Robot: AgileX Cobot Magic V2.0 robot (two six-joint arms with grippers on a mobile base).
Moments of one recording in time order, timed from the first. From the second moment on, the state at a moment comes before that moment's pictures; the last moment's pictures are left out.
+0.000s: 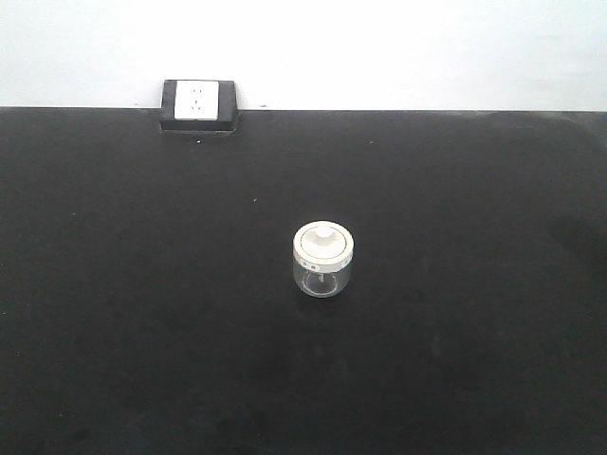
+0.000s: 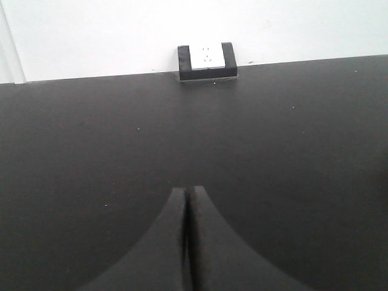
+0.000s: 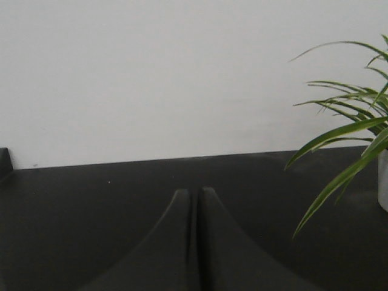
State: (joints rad) left arm -0.03 -0.01 0.03 0.05 0.22 -0.06; right arm -0.13 0.29 -0.23 -0.08 0.00 0.07
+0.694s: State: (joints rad) left arm -0.03 -0.01 0.03 0.05 0.22 -0.06; right arm -0.01 0.04 -0.10 -0.05 0.05 0.01
